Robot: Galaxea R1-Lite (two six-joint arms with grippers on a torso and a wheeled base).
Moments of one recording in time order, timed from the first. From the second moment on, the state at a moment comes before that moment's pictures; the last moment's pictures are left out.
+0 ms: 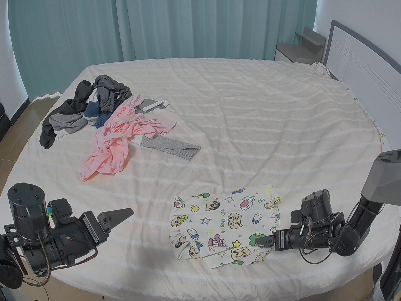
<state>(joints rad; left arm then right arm) -0.52 1.30 -0.26 -0.60 0.02 -0.91 0.45 2.08 -0.43 -0.84 0.13 0.41</state>
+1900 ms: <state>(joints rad) -0.50 1.31 -0.26 -0.60 0.02 -0.91 0.40 1.97 -0.46 -0.51 0.06 0.27</state>
